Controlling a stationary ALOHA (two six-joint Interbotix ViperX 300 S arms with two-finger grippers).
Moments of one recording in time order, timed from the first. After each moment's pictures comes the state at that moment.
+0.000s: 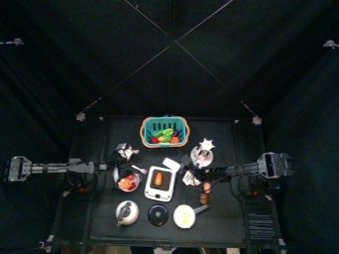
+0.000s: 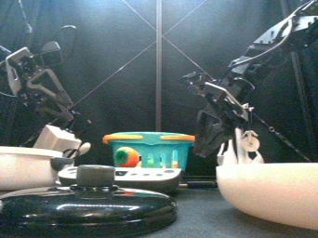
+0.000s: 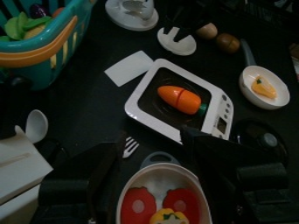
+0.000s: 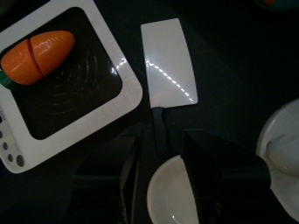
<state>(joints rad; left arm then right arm) 0.21 -0.75 1.27 0.19 -0.05 -0.42 -0.05 -0.05 0.75 -0.89 0.32 1.43</state>
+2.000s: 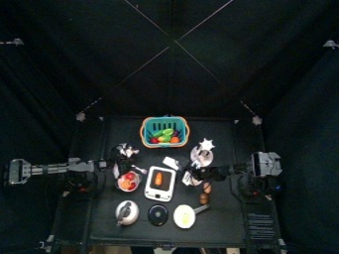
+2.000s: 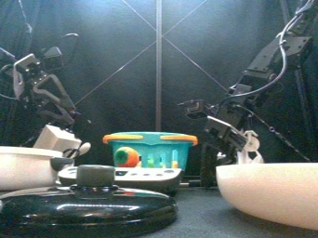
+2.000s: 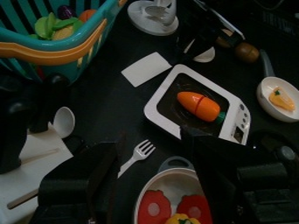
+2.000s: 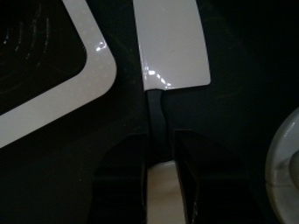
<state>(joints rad) 0.28 -0.75 1.27 0.19 -0.05 -0.42 -0.07 0.09 0.76 -0.96 0.25 1.42</state>
